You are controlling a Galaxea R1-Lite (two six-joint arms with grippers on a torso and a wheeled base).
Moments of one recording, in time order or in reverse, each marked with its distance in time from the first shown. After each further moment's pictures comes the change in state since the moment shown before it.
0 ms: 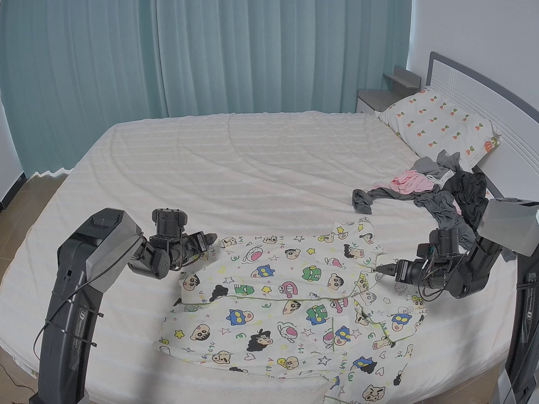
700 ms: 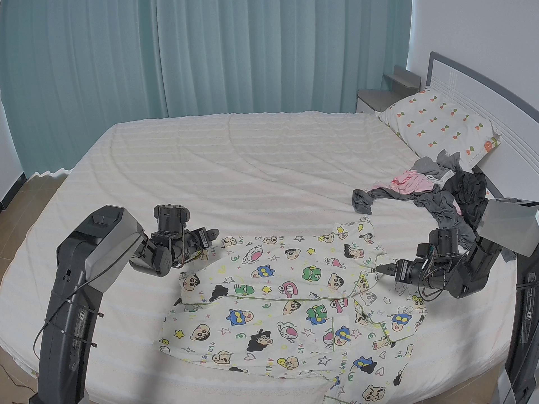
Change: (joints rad) left arm -0.023 -0.007 -0.007 0.001 0.007 -0.004; right arm 0.000 0.002 -0.005 0.000 0.000 -0.001
